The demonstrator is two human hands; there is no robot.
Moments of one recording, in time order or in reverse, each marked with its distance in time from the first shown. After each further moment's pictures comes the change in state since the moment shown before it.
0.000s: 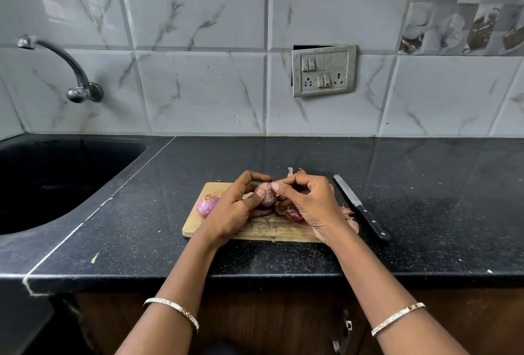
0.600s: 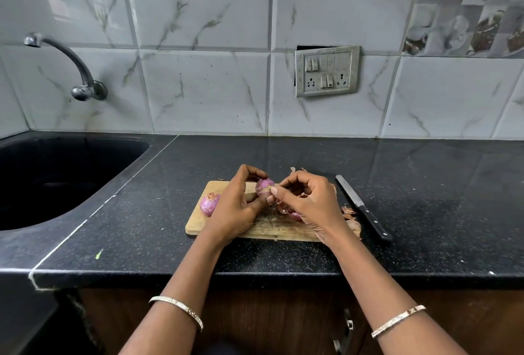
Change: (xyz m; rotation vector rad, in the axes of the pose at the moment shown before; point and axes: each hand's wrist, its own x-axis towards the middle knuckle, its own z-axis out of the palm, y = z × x) left_hand -0.004 0.002 0.003 0.189 0.077 0.191; right_hand -0.003 -0.005 0.003 -0.160 0.013 -0.118
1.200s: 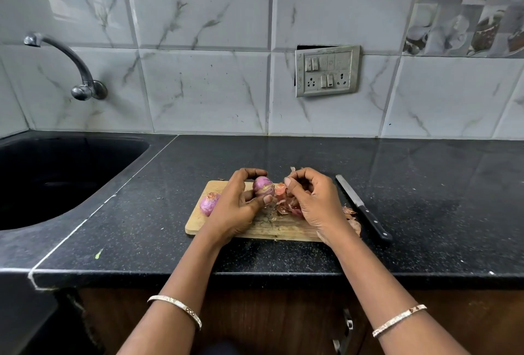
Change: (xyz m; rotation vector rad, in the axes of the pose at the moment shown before) left_hand 0.003 -0.014 -0.004 -0.096 -0.020 -0.059; right_hand 0.004 0.012 -0.001 -0.010 0.094 0.066
